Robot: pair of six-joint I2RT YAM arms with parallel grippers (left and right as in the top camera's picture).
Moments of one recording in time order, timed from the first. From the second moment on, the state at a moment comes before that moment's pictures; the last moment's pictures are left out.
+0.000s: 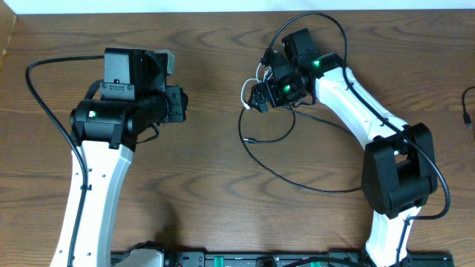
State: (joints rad) left arm -0.10 1.34 1.41 -1.03 0.23 -0.15; right arm 0.40 2.04 1.62 -0.75 -0.43 0.04
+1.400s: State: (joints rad) left arm -0.10 1.34 1.41 -1.02 0.23 -0.15; right arm 0.40 2.04 1.62 -0.75 -0.43 0.04
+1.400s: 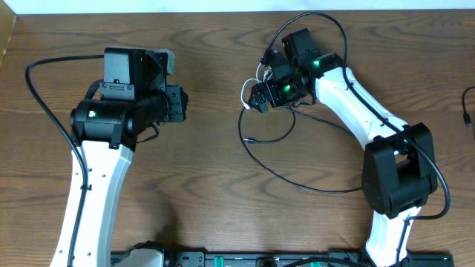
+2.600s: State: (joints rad) left arm -0.10 1.34 1.41 -1.04 0.23 -0.15; right arm 0.40 2.04 1.62 -0.75 -0.43 0.04
